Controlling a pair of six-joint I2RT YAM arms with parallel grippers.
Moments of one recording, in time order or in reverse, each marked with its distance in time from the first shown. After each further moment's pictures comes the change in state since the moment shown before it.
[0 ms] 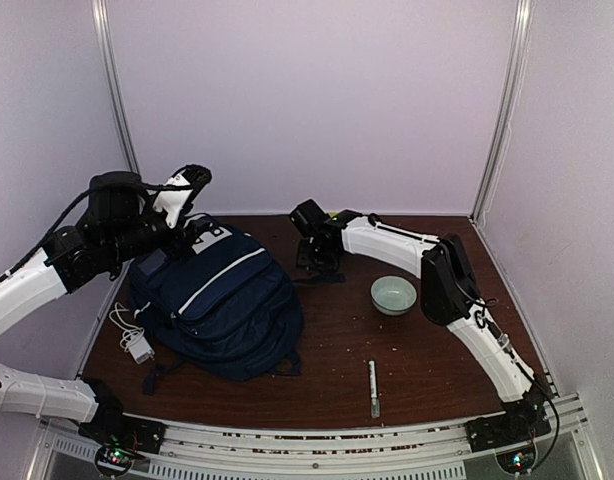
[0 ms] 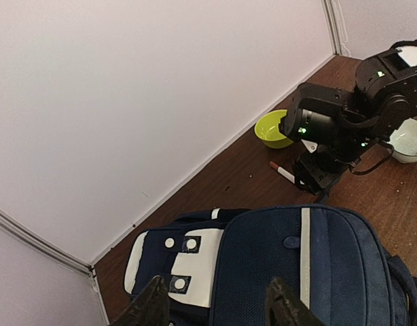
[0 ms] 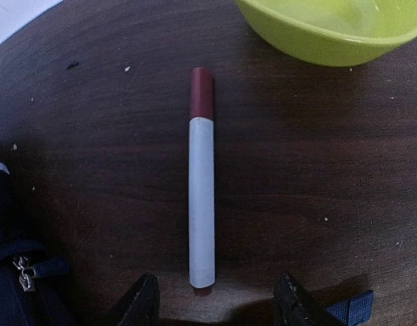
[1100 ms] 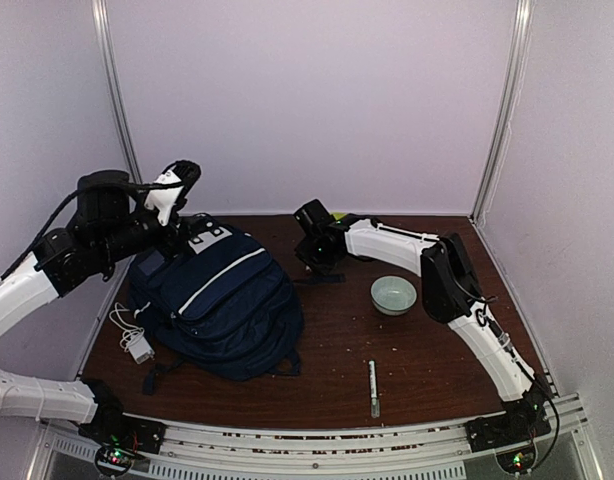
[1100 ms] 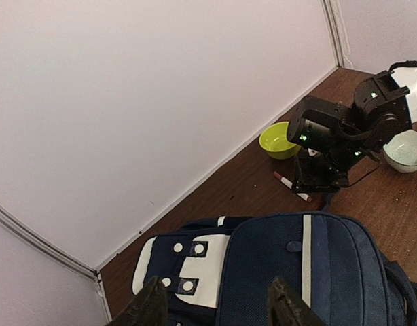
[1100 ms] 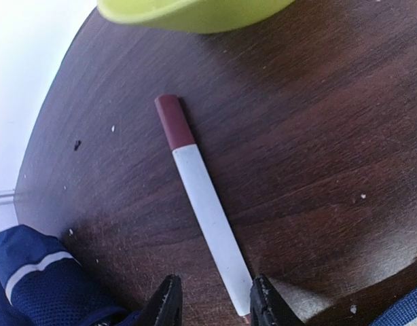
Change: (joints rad) left arm 0.000 -0.045 -0.001 0.001 0.000 0.003; right arm -0.031 0.000 -0.059 0.154 -0.090 0.514
